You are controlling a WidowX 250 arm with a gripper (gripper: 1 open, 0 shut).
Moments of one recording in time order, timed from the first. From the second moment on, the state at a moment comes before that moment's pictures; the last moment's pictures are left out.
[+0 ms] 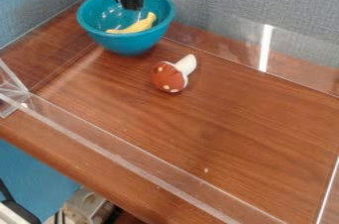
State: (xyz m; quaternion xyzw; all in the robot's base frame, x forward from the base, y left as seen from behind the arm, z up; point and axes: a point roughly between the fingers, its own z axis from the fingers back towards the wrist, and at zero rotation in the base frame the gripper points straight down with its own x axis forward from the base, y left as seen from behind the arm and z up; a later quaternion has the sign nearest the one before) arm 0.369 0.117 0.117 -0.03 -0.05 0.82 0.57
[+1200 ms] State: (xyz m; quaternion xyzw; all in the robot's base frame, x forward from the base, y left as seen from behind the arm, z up) arm 0.380 0.132 0.123 -0.05 -0.04 0.86 0.51
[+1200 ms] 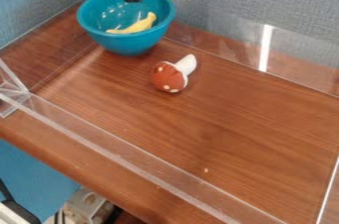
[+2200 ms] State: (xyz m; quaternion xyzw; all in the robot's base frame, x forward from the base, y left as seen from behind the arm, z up) arm 0.353 0.126 0.123 -0.05 0.00 0.82 0.57
